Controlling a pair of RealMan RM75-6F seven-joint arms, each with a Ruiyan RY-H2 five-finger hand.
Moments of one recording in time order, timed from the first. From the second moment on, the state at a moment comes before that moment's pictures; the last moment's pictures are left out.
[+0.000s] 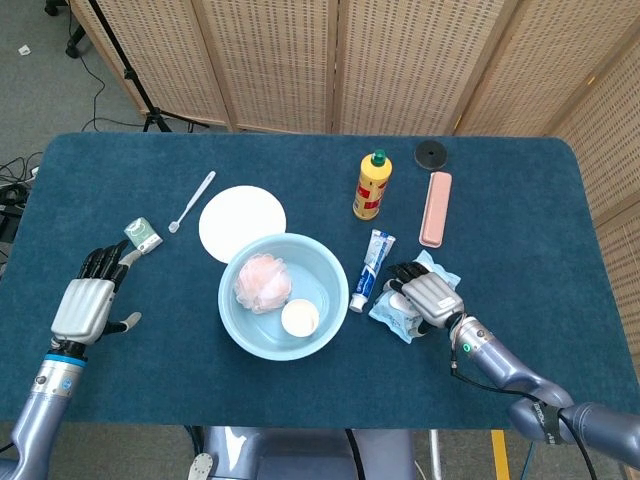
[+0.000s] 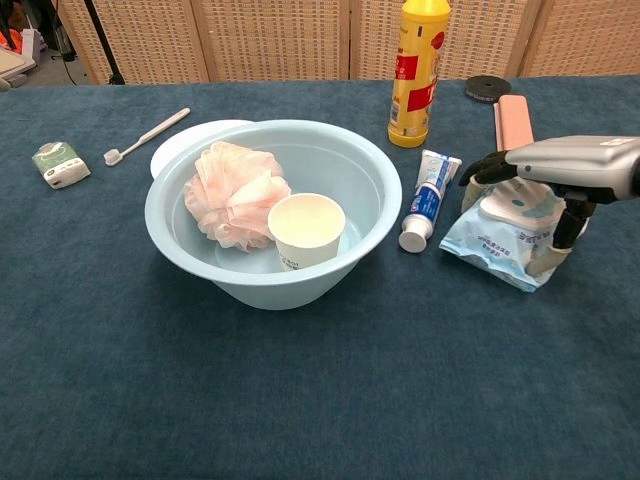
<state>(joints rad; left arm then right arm) -0.34 -1.24 -0.09 -1.70 1.31 1.28 0.20 0.70 -1.37 0.08 -1.41 -1.39 0.76 -0.03</state>
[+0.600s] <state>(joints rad) -0.34 -1.23 -0.09 -1.71 1.31 1.27 0.20 0.69 -1.35 0.07 -1.40 -1.40 0.82 -0.05</state>
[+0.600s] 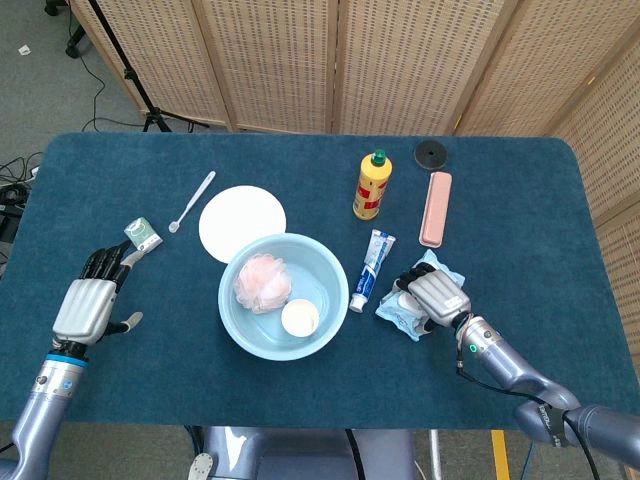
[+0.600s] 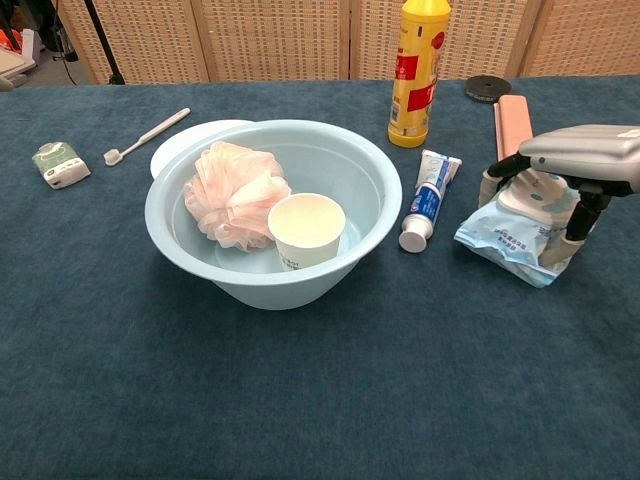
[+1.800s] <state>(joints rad) -0.33 -1.22 -0.09 -1.72 1.35 1.27 0.16 0.69 -1.20 0.13 -1.58 -1.34 0.92 -0.23</state>
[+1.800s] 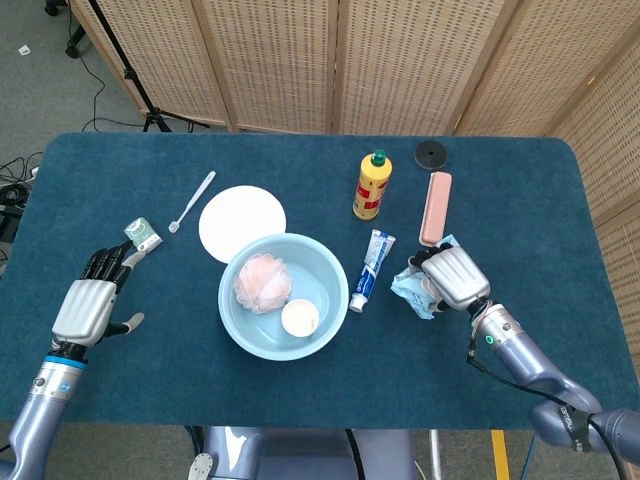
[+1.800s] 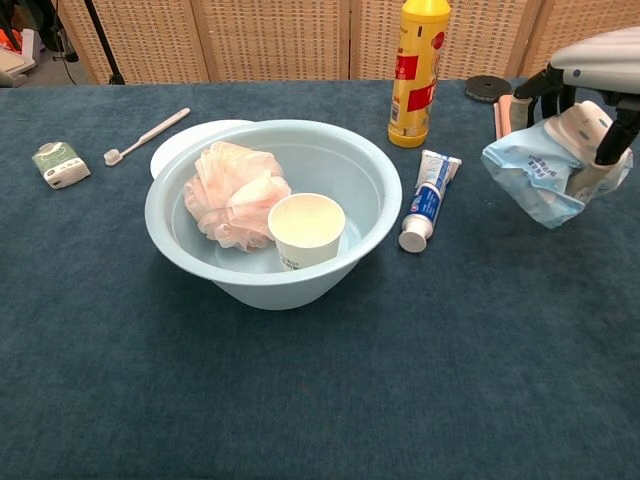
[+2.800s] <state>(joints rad) -0.33 -1.17 -0.07 -1.74 1.40 1.26 0.08 0.84 -1.16 0.25 -2.02 -1.18 0.99 -0.67</state>
